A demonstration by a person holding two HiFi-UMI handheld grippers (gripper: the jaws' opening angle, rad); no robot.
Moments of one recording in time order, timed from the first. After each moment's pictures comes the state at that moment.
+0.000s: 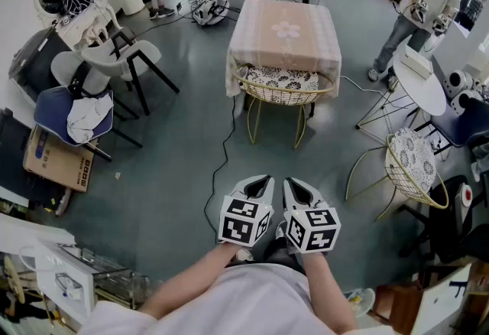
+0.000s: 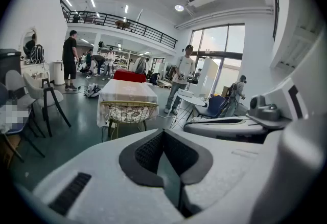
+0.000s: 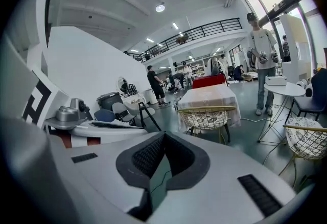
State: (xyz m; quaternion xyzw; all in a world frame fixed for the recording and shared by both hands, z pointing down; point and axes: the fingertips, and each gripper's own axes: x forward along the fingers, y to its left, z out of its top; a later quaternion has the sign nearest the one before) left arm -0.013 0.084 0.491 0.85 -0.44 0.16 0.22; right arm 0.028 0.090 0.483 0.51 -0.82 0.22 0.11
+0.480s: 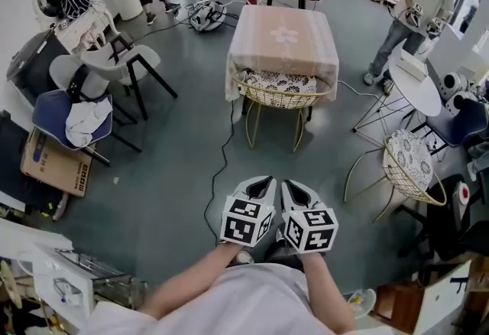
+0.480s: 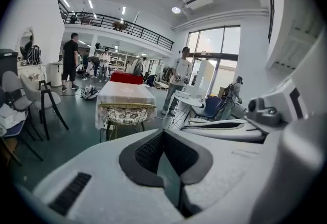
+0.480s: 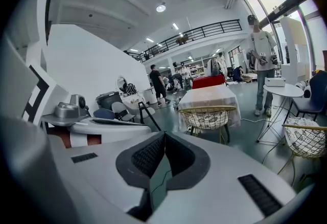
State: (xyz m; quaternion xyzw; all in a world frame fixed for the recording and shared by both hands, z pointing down) left arm -0.027 0.096 0.486 0.86 -0.43 0.15 0.22; right arm 0.004 0.103 0.483 0.52 -0.82 0.22 0.12
